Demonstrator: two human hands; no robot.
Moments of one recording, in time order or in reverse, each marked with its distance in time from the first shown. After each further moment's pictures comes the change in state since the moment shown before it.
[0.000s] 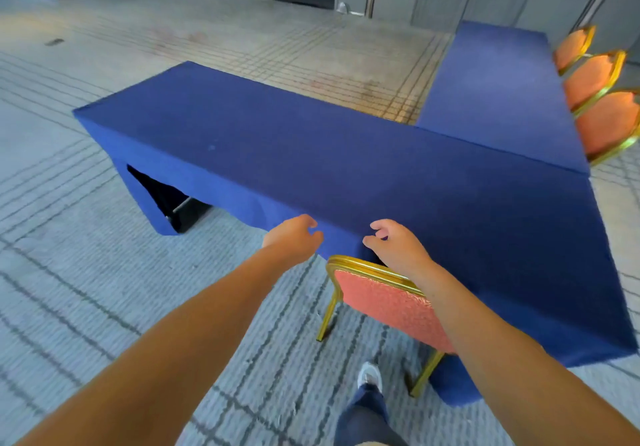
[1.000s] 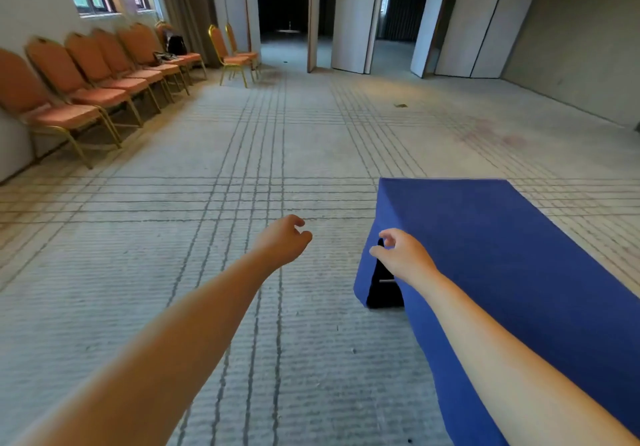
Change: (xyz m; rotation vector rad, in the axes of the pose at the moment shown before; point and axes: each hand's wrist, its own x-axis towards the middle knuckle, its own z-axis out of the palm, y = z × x) left_hand 0.015 -0.362 -0.320 -0.324 0.709 -0.787; right_hand 0.203 -0.495 0.267 -0.278 -0.580 -0.789
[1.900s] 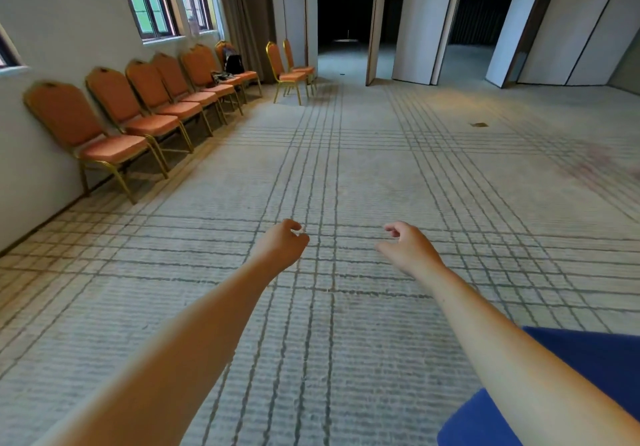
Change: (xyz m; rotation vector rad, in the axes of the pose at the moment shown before) left_hand 0.561 -0.092 -0.163 -0.068 0.143 -0.157; right_hand 0.584 -0.246 0.053 0.015 -0.040 -0.139
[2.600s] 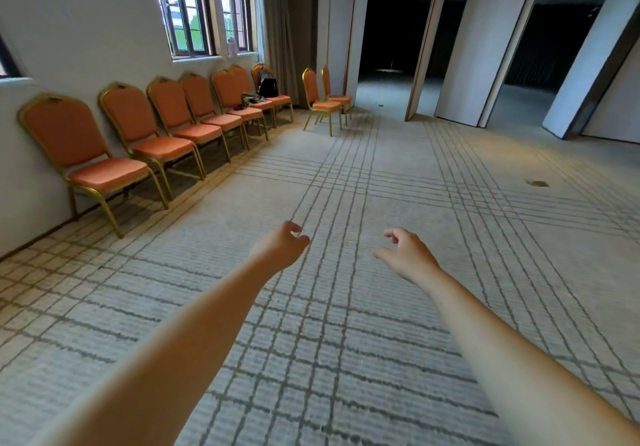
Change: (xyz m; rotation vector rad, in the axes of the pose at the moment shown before) left_hand 0.530 0.084 -0.046 0.023 0.088 -0.066; right_hand 0.556 -0.121 -0.035 -0.098 -0.085 -0.138
